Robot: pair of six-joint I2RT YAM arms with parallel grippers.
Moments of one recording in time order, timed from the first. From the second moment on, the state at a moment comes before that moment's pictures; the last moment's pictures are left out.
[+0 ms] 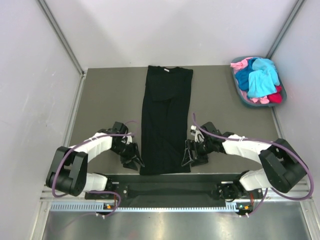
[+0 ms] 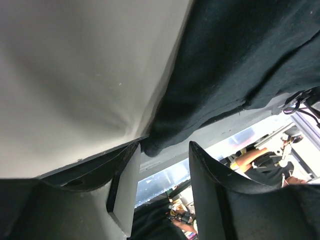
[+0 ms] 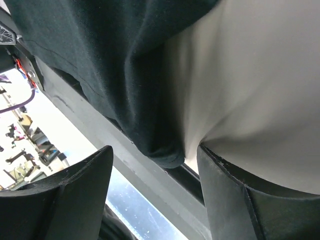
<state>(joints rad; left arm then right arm) -0.28 1.33 0.56 -0.72 0.58 -0.56 0.62 1.36 0.54 -0.30 -0.60 0.60</state>
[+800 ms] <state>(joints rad) -0.32 1.38 0.50 -0.55 0.61 -0.65 0.64 1.42 0.54 -0.27 -0.59 0.62</state>
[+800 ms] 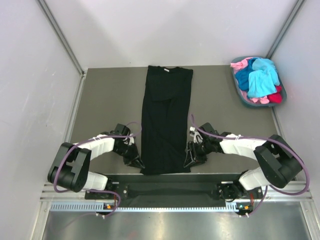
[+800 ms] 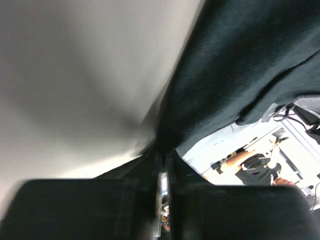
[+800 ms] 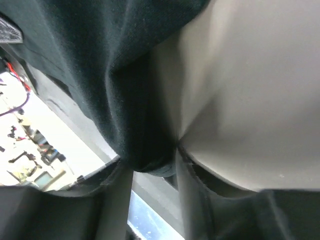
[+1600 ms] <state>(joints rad) -0.17 1.42 1.09 -0.95 0.52 -0.32 0.54 1.32 0.90 -0.48 -0.68 0.37</state>
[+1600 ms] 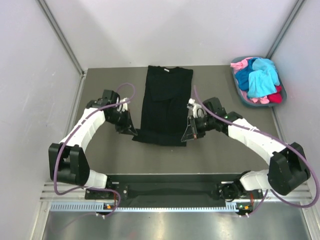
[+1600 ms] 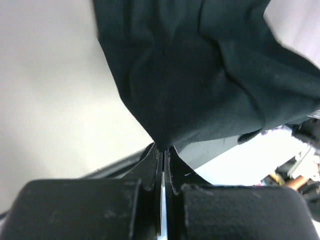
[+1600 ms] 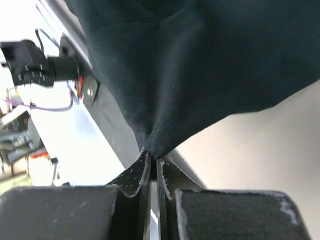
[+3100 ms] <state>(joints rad) -0.10 2.08 1.73 -0.57 0.43 -0.35 0.22 1.88 1.35 -0.37 -0.59 0.24</state>
